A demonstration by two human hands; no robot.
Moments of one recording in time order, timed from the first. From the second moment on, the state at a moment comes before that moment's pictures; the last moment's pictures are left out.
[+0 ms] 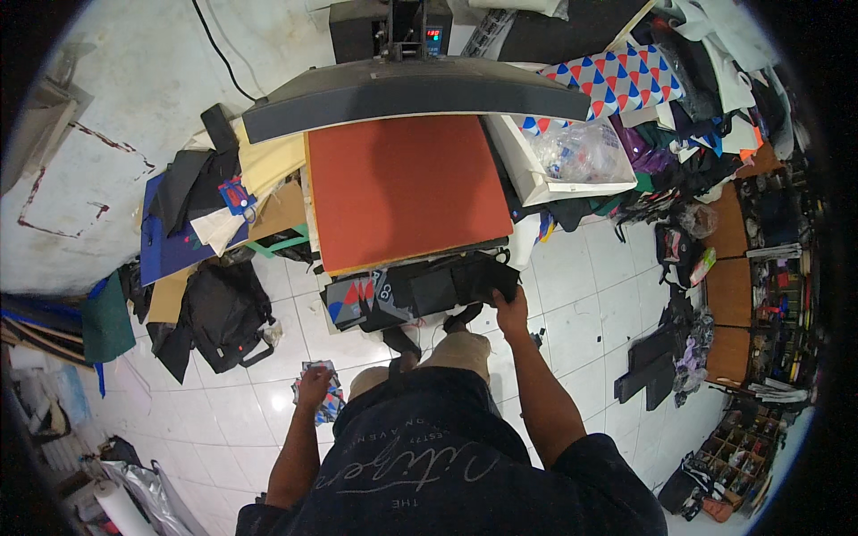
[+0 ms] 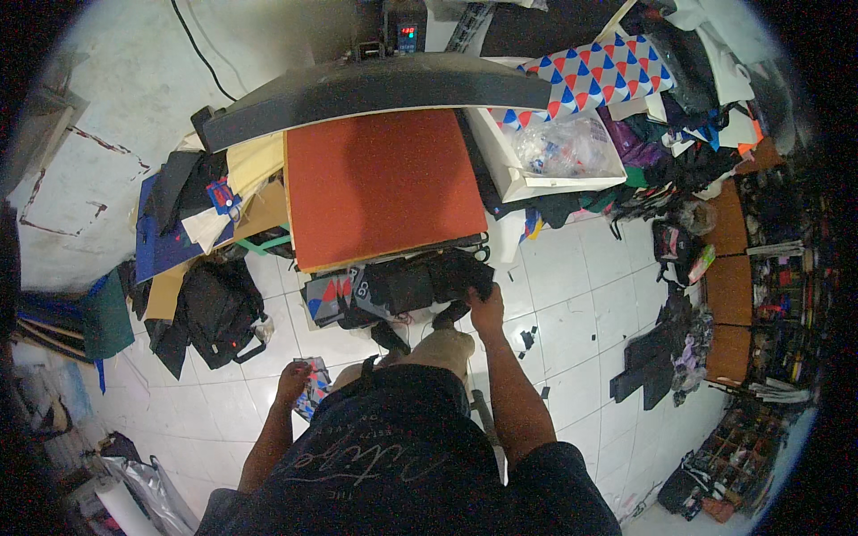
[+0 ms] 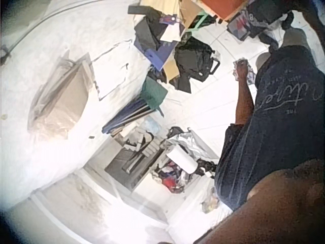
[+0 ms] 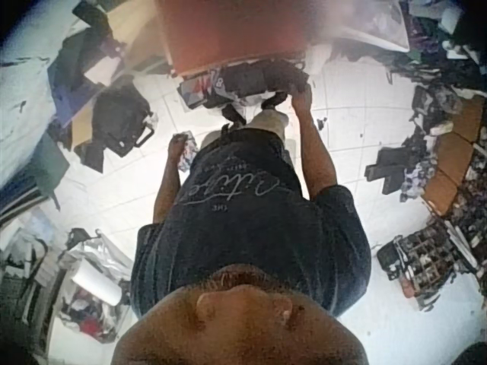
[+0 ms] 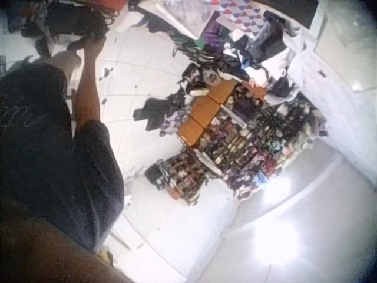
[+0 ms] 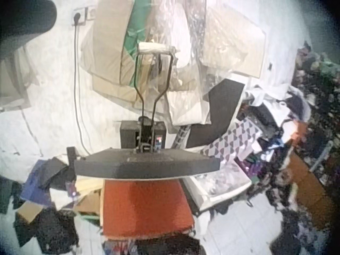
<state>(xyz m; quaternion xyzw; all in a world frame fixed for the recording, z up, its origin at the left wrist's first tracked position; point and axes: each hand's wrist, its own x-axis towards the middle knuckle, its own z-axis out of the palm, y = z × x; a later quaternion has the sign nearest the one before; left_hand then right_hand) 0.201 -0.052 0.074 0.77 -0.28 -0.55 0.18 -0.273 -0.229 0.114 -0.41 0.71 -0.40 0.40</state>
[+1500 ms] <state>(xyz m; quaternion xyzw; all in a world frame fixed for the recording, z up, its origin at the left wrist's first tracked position) 0.145 -0.187 0.271 0.54 -0.02 -0.55 0.63 -0.058 -0.372 0.250 -0.53 0.59 -0.28 0.54</state>
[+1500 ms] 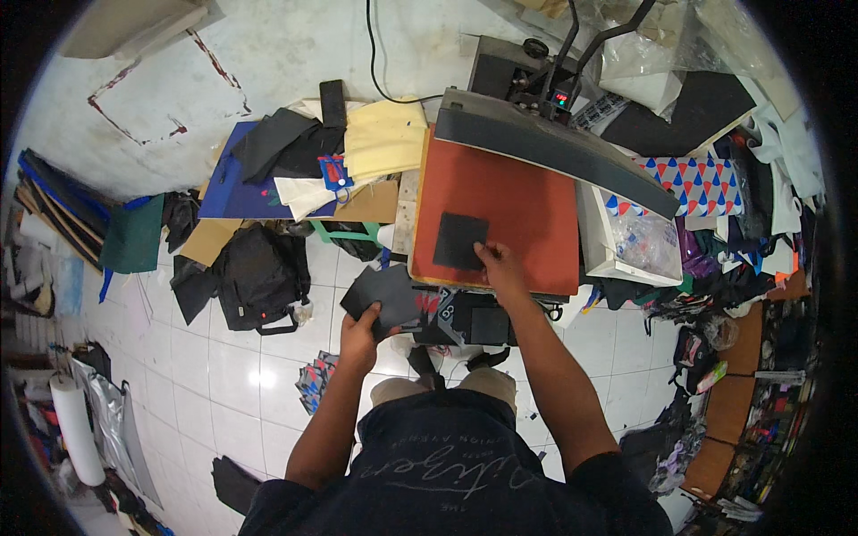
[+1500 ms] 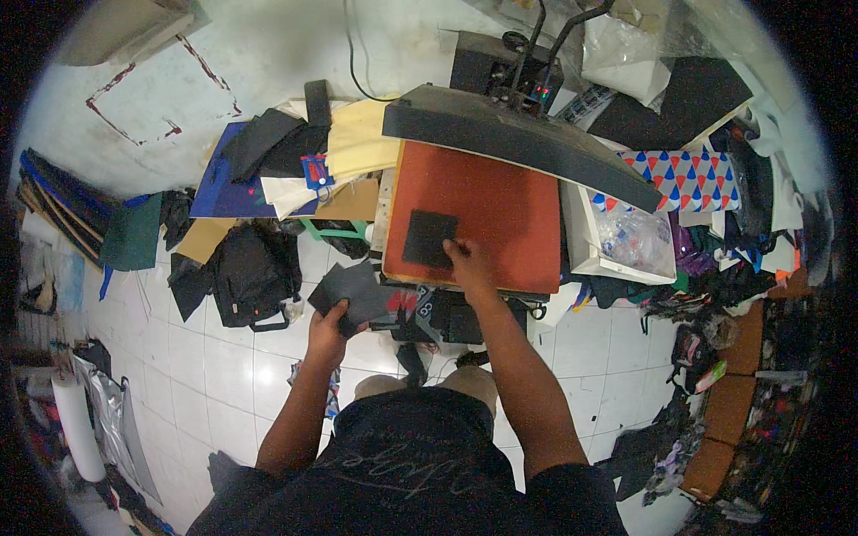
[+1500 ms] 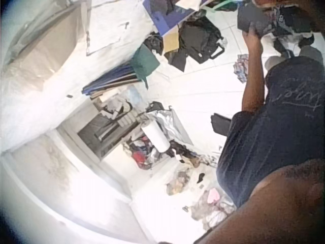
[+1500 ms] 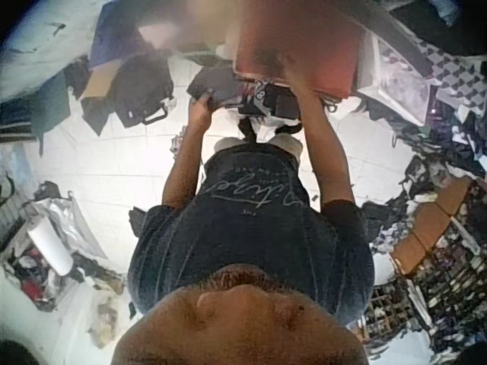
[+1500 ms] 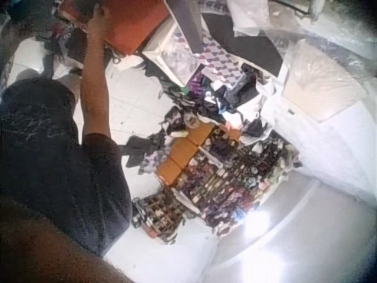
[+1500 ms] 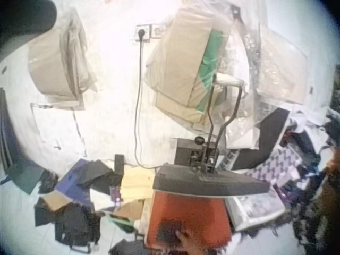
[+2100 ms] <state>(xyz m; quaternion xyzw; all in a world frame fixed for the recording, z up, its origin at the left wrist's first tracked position) 0.156 -0.157 0.235 0.56 -0.01 -0.59 0.58 -0.046 -0.420 0.205 -0.69 0.62 -0.16 0.34</state>
